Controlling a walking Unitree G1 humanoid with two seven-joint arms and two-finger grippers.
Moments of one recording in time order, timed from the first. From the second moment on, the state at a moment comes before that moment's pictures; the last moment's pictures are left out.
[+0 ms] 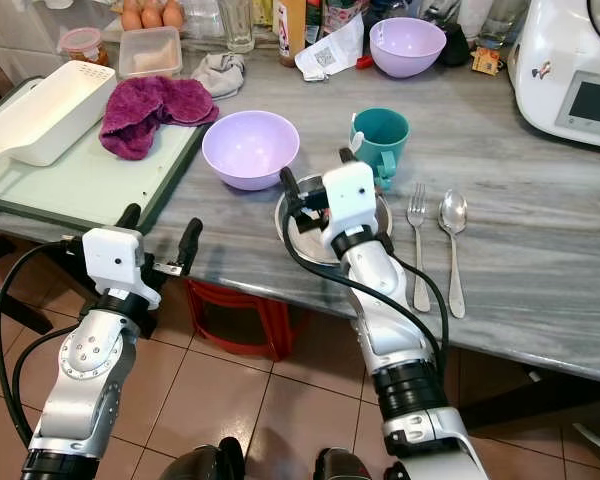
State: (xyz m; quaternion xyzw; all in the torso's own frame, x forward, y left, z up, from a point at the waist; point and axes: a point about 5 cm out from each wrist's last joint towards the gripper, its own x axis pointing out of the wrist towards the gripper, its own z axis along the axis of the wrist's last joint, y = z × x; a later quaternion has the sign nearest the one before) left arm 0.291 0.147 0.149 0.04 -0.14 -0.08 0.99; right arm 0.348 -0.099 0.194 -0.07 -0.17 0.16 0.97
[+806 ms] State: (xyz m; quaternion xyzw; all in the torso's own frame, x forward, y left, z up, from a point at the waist) left arm 0.303 0.161 0.155 0.06 -0.15 0.01 0.99; right arm 0.342 -0.097 0.203 -0.09 -0.20 0.18 0.96
